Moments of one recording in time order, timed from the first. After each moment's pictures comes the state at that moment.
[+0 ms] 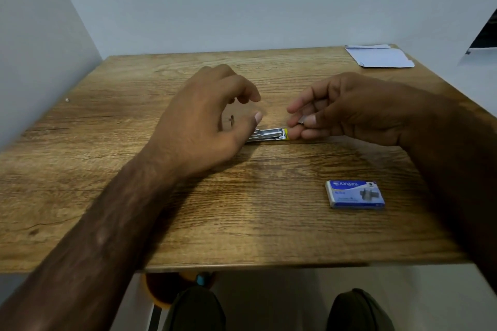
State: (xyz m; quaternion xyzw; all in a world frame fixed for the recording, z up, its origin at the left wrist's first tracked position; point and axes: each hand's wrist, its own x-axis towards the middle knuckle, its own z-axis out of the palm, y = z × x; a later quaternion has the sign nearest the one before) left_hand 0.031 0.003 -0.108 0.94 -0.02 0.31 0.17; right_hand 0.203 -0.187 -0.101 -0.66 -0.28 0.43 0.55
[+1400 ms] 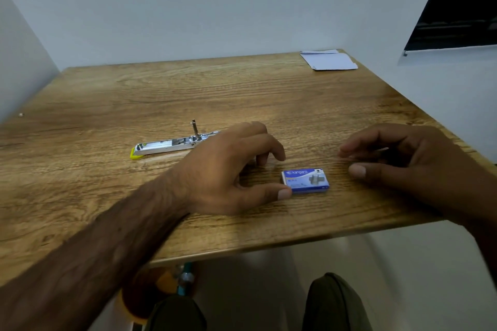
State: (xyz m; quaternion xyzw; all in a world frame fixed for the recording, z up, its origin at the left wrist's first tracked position) left_hand 0.034 -0.052 -0.128 0.94 -0.20 0.13 0.24; right_hand 0.136 -0.336 -0.121 -0.82 -0.36 0.07 0.43
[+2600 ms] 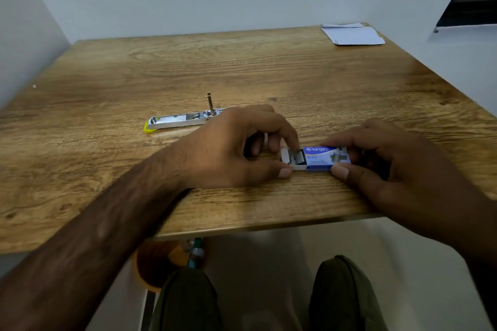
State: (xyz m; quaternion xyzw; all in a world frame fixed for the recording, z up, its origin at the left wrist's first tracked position) left_hand 0.025 -0.039 -0.131 0.91 -0.17 0.05 0.37; right_hand 0.090 -0.293 -0.137 -0.87 -0.39 -0.01 0.29
